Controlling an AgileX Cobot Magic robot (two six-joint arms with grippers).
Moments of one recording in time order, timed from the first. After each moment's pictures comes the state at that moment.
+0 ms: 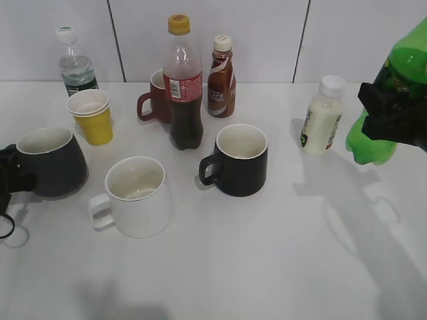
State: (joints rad) left arm 0.07 2.06 -0.44 0.12 -1.19 0.08; right arm 0.22 1.49 -0.35 0.00 -0.95 0.01
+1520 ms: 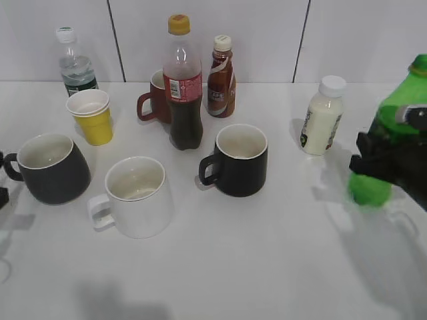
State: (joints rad) left arm 0.07 1.76 -0.15 0.18 -1.21 0.08; right arm 0.22 1.82 -0.35 0.19 -1.14 -0.01
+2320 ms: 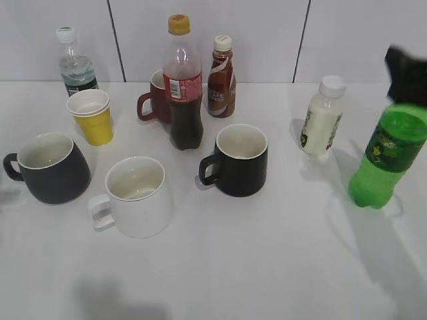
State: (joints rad) left arm 0.07 1.22 -0.26 0.18 -0.71 -0.04; right arm 0.22 1.54 -0.36 0.19 -1.10 -0.16
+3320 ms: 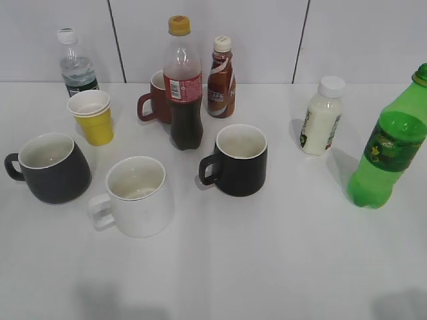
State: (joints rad) left arm 0.04 0.14 -0.61 0.03 1.14 -0.08; right arm 0.22 0.18 -0.59 0.01 1.09 -0.07
